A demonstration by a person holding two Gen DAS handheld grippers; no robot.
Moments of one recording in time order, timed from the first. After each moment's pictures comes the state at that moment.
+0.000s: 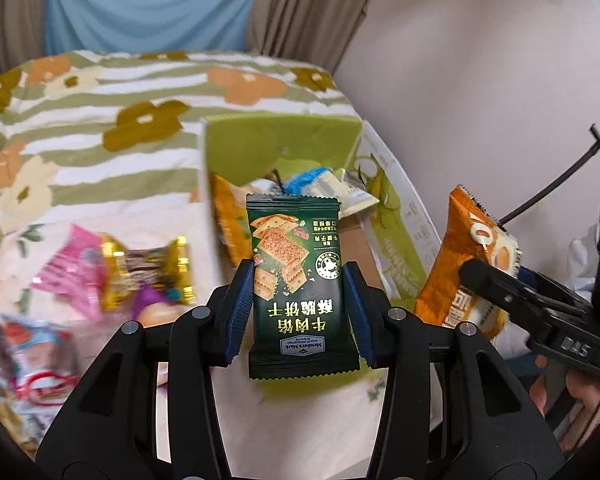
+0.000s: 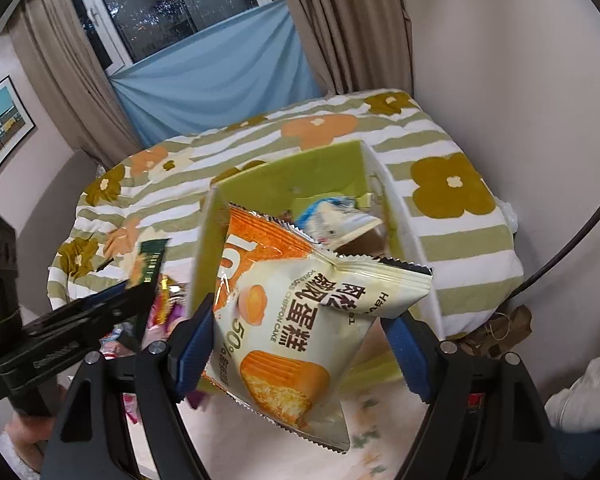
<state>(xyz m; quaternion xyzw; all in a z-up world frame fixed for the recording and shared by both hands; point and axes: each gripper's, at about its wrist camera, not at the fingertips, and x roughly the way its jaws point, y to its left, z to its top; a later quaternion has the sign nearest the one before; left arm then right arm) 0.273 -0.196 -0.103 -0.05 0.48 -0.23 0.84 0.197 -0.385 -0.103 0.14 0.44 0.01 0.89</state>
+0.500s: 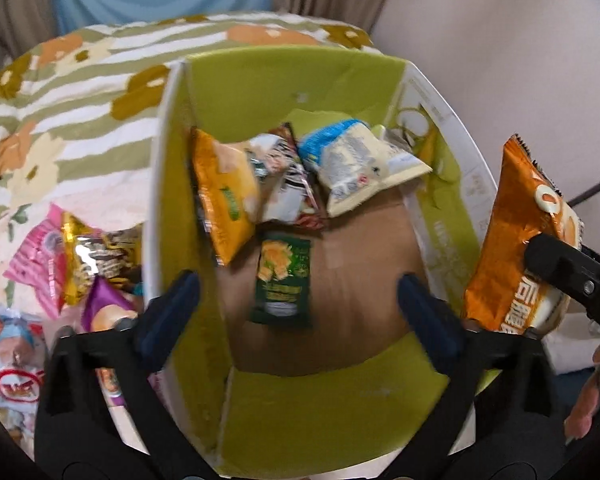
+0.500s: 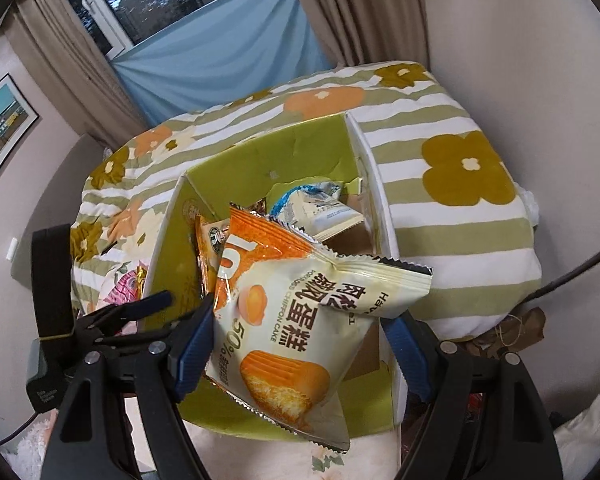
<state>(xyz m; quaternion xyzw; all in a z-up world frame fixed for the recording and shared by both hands) 0.300 -0.246 -0.172 0.00 0.53 -0.16 0.84 0.241 -0.435 -0.142 0.15 0.47 0.06 0.87</state>
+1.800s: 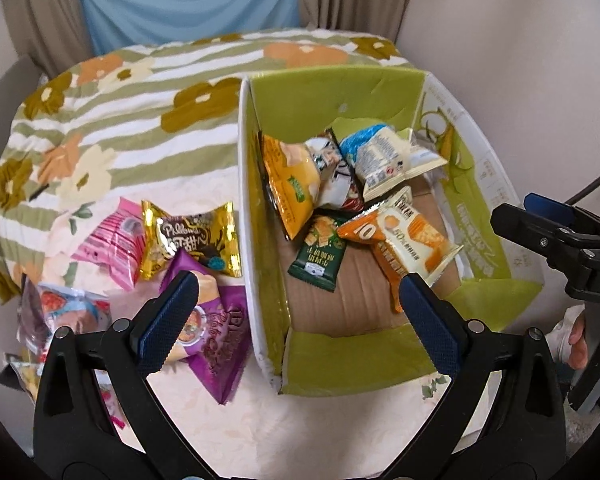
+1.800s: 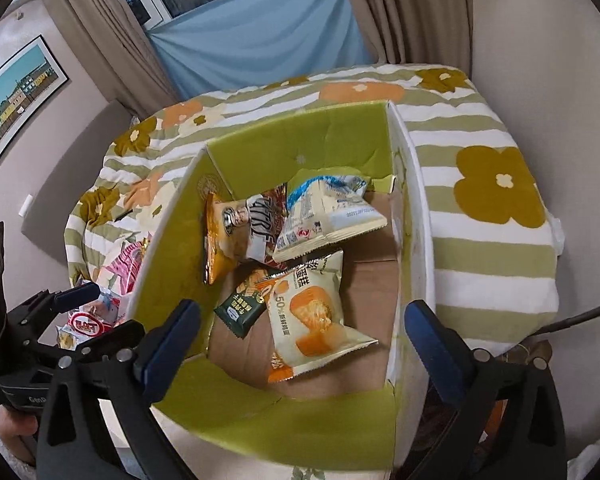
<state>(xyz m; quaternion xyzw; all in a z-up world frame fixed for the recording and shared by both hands) 0.254 -0.215 -0.128 0.04 0.50 -0.11 0.86 0.254 -0.432 -0.160 0.11 0.47 0.12 0.87</state>
